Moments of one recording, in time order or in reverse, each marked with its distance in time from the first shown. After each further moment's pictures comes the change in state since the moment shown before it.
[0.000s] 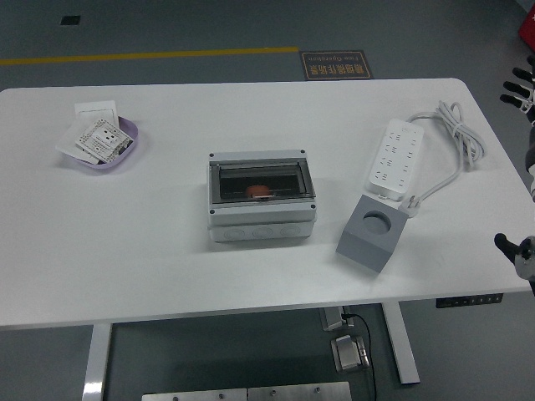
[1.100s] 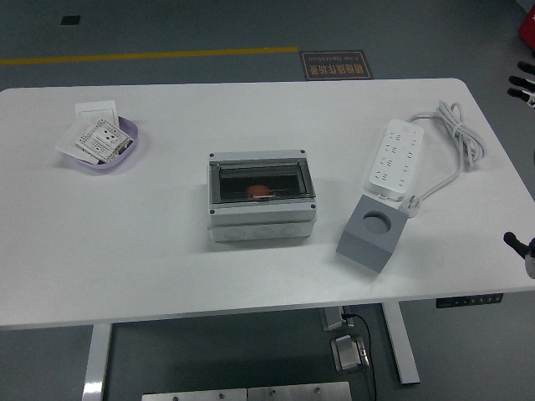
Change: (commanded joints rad) left arm 0.004 0.024 -0.023 0.000 0.036 -0.007 0.000; right arm -0.003 -0.024 0.016 0.025 -0.056 0.007 -0.033
